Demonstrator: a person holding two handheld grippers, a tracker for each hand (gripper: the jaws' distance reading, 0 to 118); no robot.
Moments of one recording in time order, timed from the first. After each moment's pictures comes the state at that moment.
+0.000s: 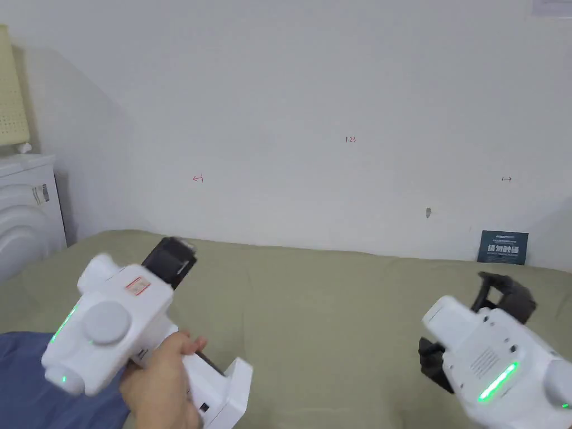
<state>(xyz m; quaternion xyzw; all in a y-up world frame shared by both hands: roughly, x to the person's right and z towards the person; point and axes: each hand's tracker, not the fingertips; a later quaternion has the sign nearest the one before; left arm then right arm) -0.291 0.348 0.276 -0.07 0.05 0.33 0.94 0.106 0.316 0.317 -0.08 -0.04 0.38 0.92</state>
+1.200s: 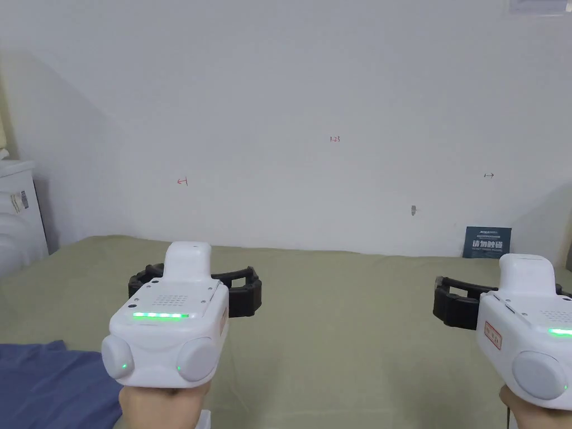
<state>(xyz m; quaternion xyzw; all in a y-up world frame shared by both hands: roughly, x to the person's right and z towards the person) -0.219 0.334 0.271 -0.06 0.00 -0.01 1.00 0.149 0.338 0.313 -0.06 -0.10 0.00 0.99</state>
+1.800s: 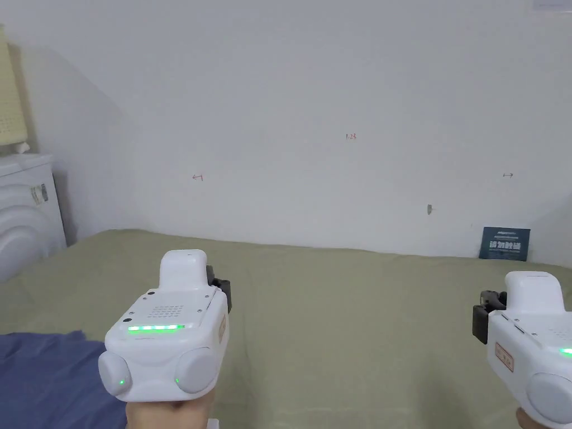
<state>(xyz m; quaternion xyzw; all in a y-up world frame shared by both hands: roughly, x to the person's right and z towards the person) -0.240 0.319 0.286 -0.06 0.01 0.05 1.00 0.133 0.321 0.317 -0.09 -0.08 0.03 0.99</state>
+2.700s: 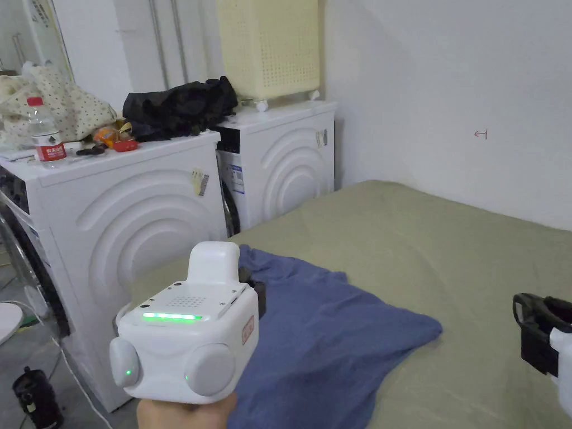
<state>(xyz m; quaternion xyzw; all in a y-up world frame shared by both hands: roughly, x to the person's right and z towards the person) -0.479 0.302 0.379 -0.16 0.26 0.05 0.95 -0.136 0.293 0.240 -0.10 0.31 0.07 0.94</state>
